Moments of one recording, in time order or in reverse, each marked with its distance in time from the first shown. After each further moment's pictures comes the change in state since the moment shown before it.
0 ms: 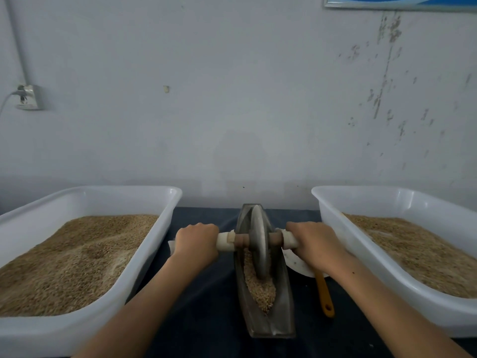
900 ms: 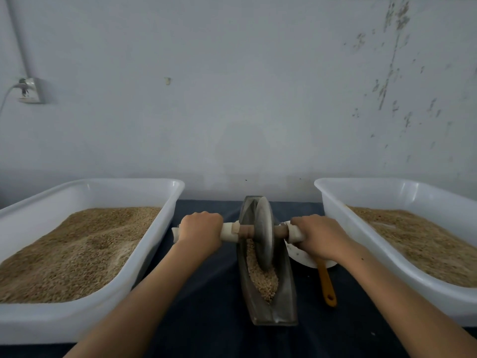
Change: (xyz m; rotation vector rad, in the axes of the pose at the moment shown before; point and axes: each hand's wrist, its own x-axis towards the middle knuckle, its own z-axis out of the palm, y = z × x) left_hand 0.001 0.002 -0.006 0.069 0.012 0.035; right_hand 0.002 0.006 -0.004 0.034 -0.178 0.027
